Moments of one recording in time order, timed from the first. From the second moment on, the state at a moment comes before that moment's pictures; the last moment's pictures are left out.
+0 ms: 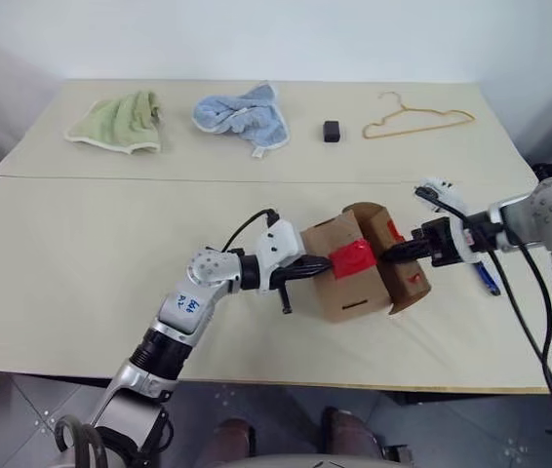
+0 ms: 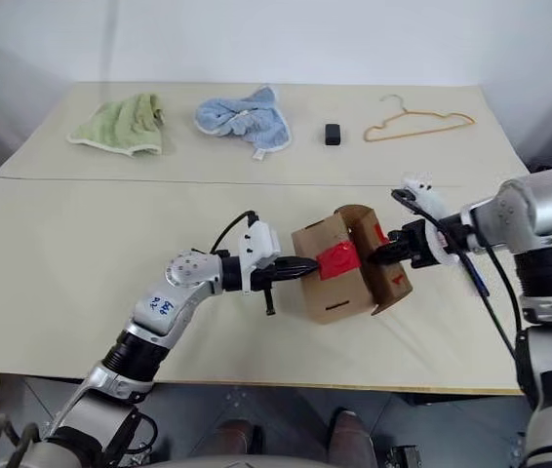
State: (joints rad) left arm -0.58 0.28 -0.31 0.06 -0.18 0.25 -0.82; right arm -1.01 -0.91 0.20 0.19 0.68 1.61 0.84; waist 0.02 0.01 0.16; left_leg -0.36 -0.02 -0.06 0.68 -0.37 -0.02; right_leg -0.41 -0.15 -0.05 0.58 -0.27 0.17
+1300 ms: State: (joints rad) left arm -0.49 0.27 -0.28 0.01 -0.16 0.39 -0.78; right arm -1.24 -1.14 0.48 -0.02 1.81 1.55 -0.13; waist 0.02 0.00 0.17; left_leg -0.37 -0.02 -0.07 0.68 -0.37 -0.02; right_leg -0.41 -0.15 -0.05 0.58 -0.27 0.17
